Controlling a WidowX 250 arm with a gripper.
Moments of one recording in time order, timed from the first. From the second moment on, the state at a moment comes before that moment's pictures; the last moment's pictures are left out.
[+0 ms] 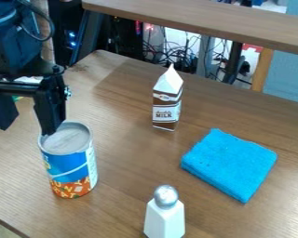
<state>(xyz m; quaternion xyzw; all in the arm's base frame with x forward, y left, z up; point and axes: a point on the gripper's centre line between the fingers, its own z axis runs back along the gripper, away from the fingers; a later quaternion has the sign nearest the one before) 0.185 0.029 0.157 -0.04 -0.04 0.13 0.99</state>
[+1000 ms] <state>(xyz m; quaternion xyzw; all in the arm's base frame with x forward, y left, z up) 0.180 0.016 0.072 0.02 -0.04 0.11 0.99</state>
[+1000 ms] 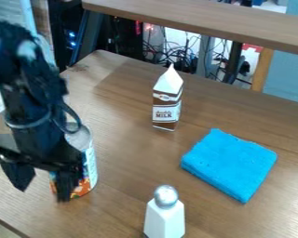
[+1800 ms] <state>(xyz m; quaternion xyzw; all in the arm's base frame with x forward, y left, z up) 0.255 0.077 0.075 0.04 -0.05 0.19 0.98</state>
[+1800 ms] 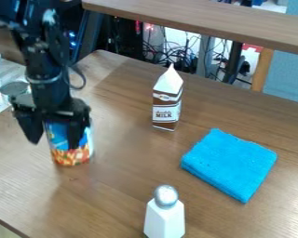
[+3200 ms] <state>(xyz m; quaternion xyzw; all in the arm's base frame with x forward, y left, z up) 0.334 0.193 0.054 0.05 -0.02 0.30 0.95</state>
